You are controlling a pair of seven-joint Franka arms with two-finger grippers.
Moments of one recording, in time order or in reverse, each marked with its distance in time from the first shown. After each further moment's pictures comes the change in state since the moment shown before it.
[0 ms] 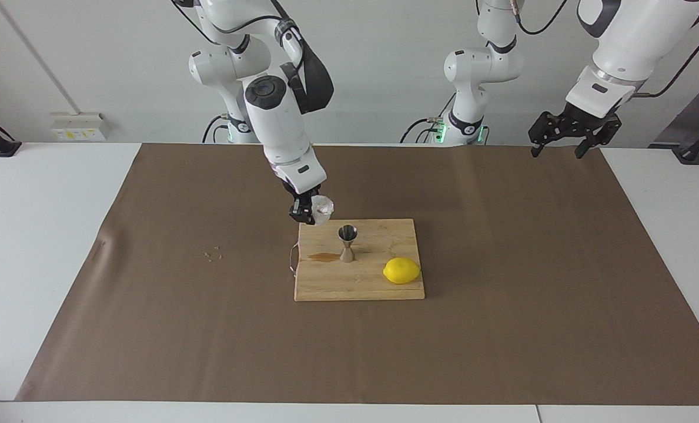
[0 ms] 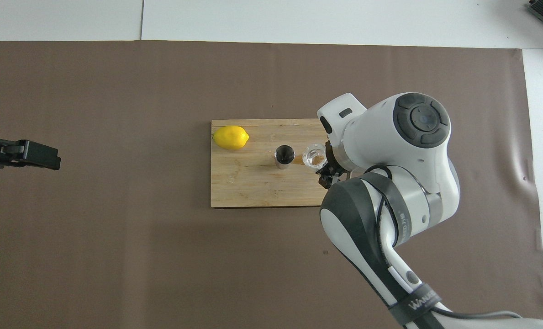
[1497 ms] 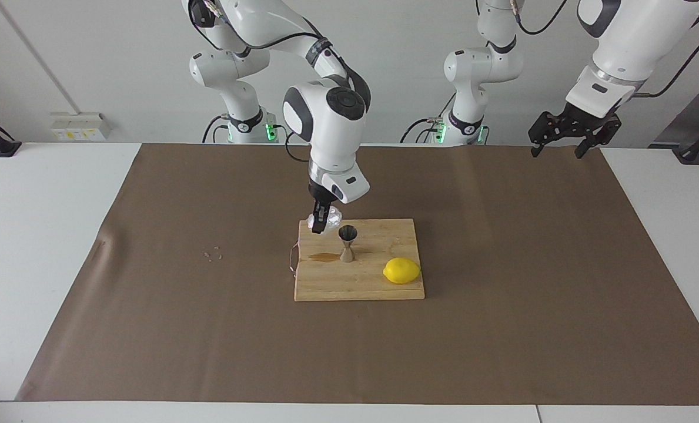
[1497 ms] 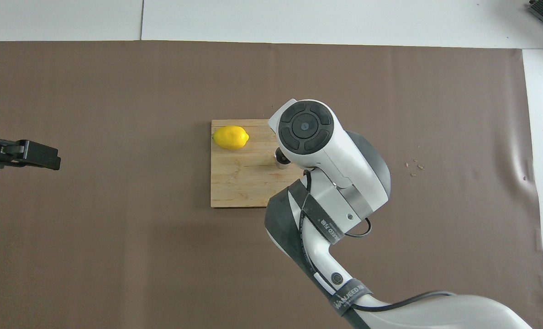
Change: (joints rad) left arm 0.000 0.000 0.000 0.000 0.000 0.000 0.000; right arm 0.117 0.157 0.003 0.183 -0.354 -0.162 0.089
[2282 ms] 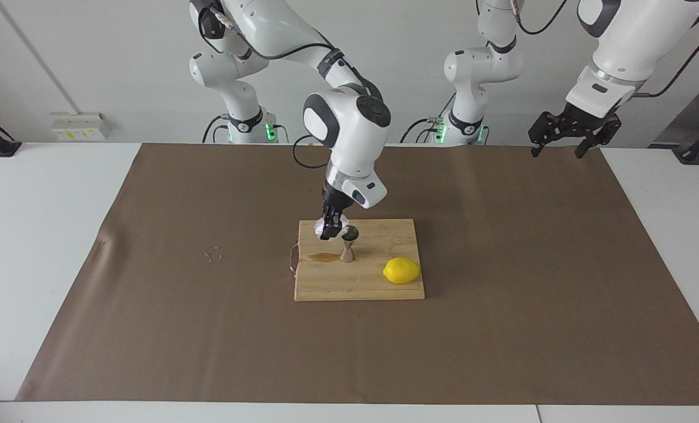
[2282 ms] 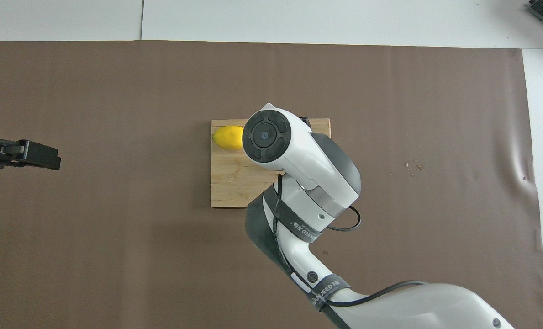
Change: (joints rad) left arm 0.000 0.000 0.000 0.000 0.000 0.000 0.000; right arm 0.004 0.076 0.056 0.082 -0.135 -0.035 -0.011
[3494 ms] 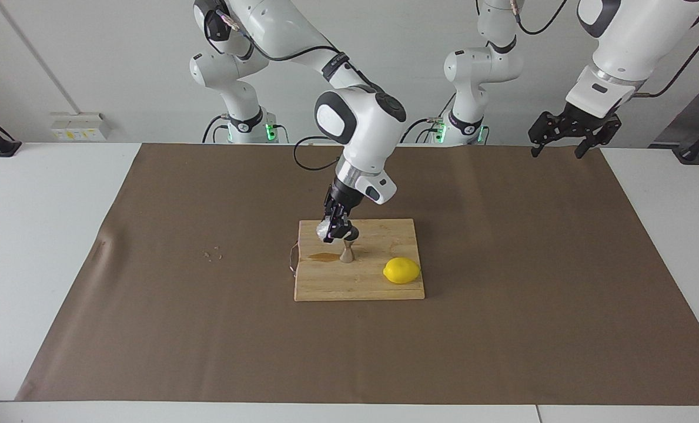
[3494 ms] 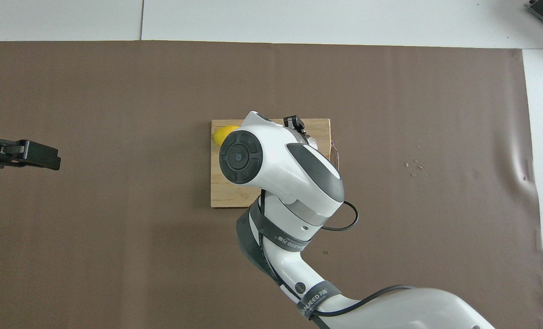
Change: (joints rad) left arm 0.000 0.000 0.000 0.000 0.000 0.000 0.000; right arm 0.032 0.013 0.021 0.005 -0.139 0.007 -0.013
